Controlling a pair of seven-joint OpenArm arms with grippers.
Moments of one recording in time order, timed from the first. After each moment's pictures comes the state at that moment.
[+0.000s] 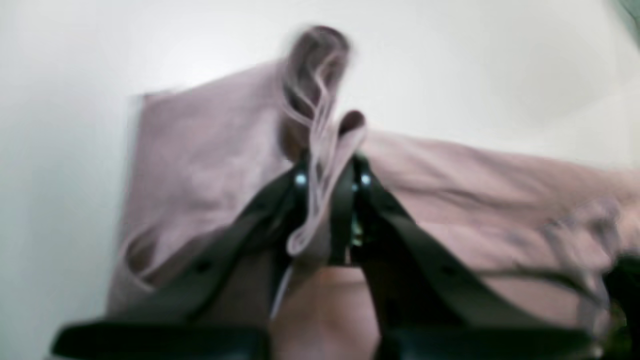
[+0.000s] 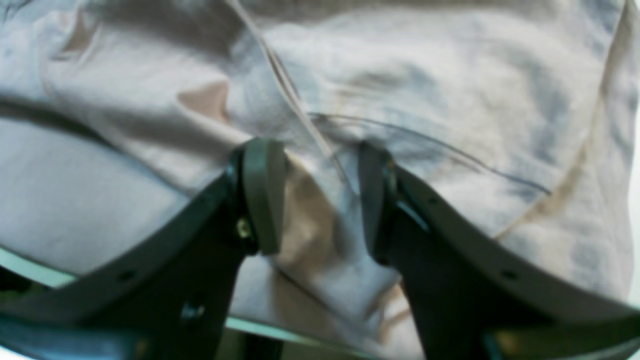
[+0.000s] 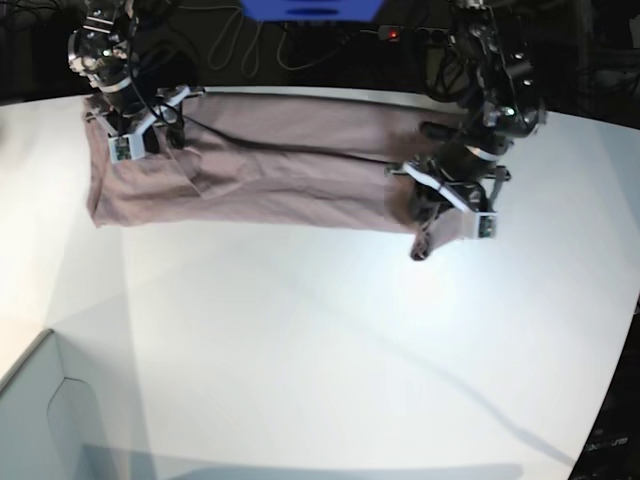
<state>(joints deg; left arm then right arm) 14.3 7.7 -14.7 95.6 -13.4 -25.8 35.0 -23.1 -3.0 26.8 84.1 -6.5 34.9 -12.7</state>
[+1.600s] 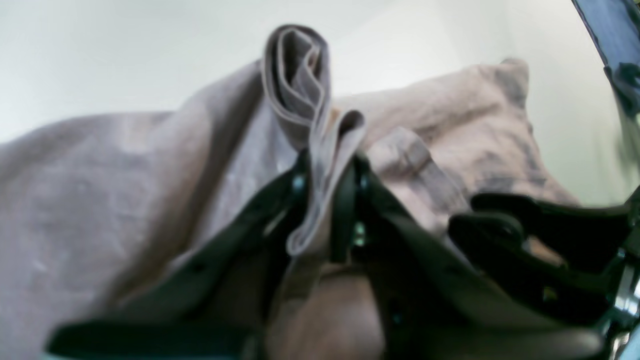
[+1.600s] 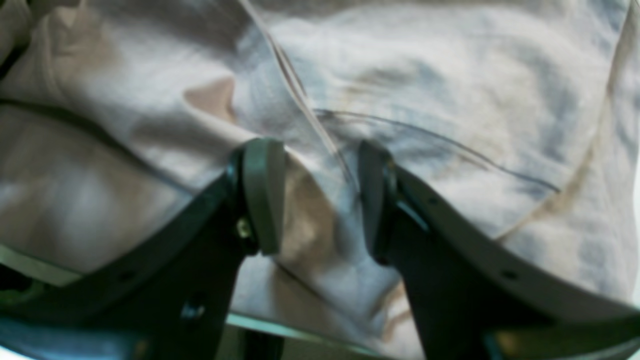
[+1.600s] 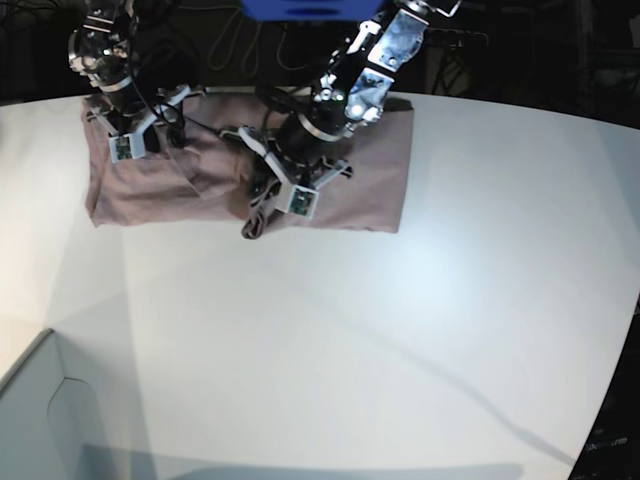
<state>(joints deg) 9.7 4.0 28.1 77.6 -14.1 -3.4 13.7 -23.2 -3.0 26.8 84.2 -6.5 34.9 -12.8</state>
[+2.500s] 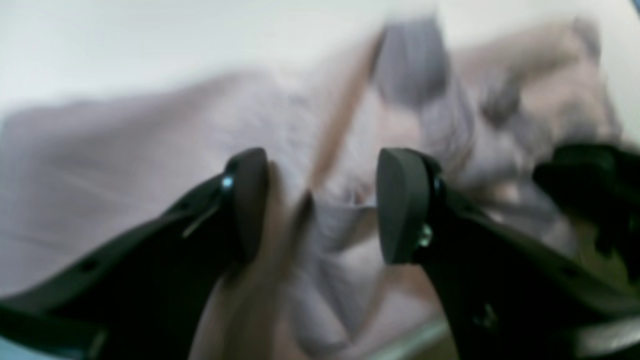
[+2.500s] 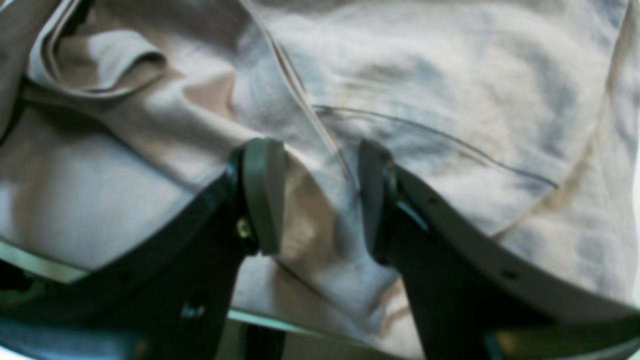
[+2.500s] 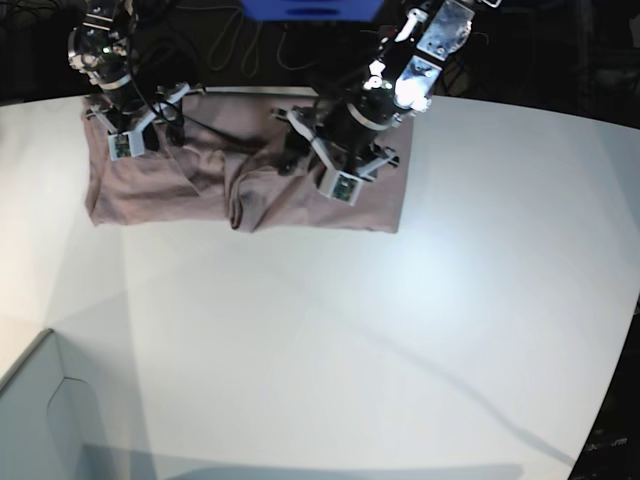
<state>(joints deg) 12.8 -4.3 28.0 83.7 -14.0 -3.8 17.7 -23.7 -3.0 27.0 84.3 -6.3 34.9 -12.5</state>
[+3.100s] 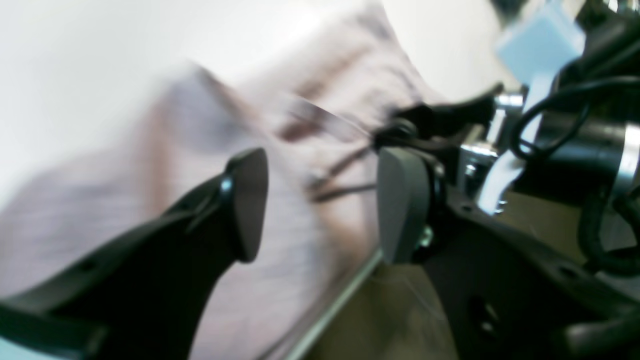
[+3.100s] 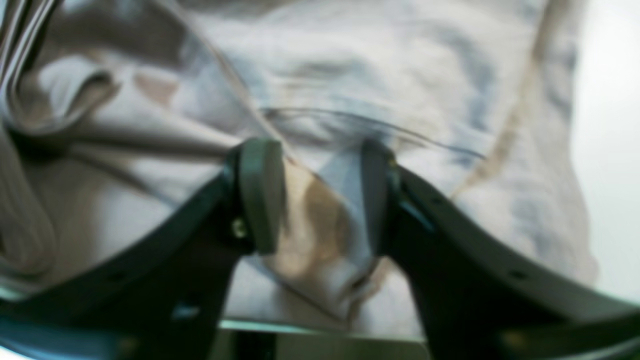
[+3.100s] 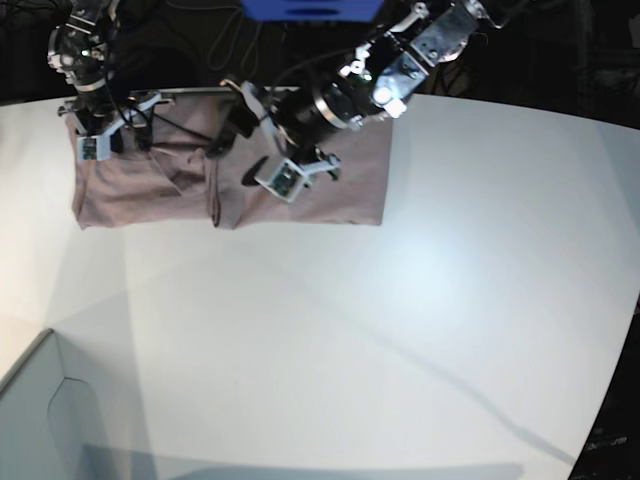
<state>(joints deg) 6.8 -12.1 42.8 93.9 -23.6 -4.6 17.8 -21.4 -3.4 36.0 85.5 -6.8 34.9 -14.0</state>
